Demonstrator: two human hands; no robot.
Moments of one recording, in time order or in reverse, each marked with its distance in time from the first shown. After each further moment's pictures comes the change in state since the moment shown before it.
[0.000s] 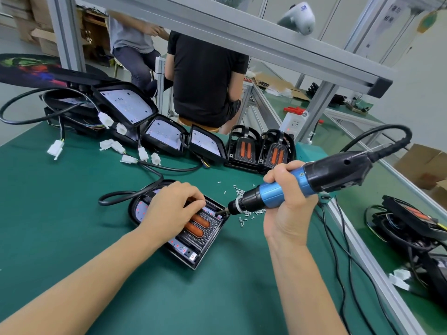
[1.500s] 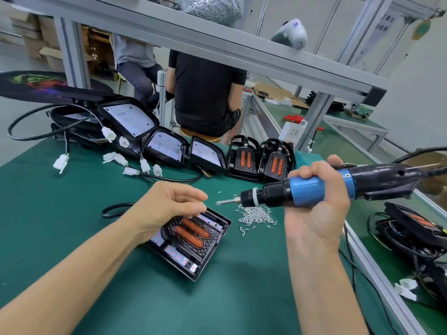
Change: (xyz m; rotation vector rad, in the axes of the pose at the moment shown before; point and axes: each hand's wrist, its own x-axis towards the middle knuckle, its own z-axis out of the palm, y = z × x) left_hand 0.010 0.015 -0.034 -0.636 -0.207 -0.226; right_hand 0.014 -0.040 0.005 0.428 0.156 0.083
